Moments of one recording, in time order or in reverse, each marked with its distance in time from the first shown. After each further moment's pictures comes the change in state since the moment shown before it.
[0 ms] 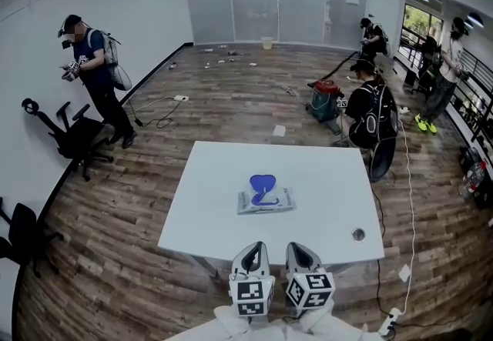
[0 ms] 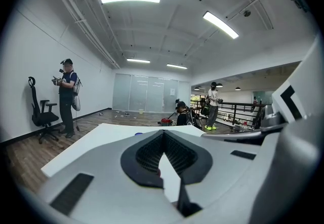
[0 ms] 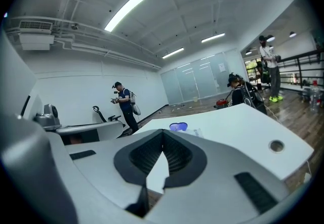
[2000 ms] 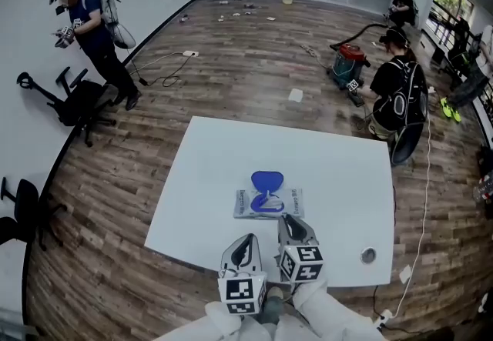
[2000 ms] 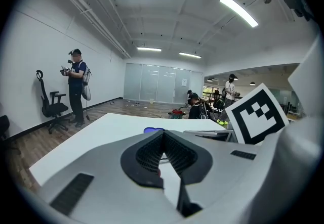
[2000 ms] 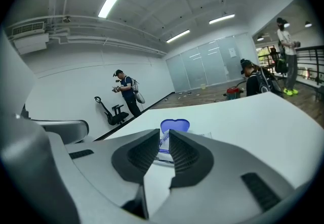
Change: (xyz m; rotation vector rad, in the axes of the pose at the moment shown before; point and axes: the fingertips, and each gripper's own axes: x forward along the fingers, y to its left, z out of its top) left arm 0.100 0.053 -0.023 -0.045 0.124 0.133; right arm 0.176 -0.048 -0.006 -0.009 0.157 0.098
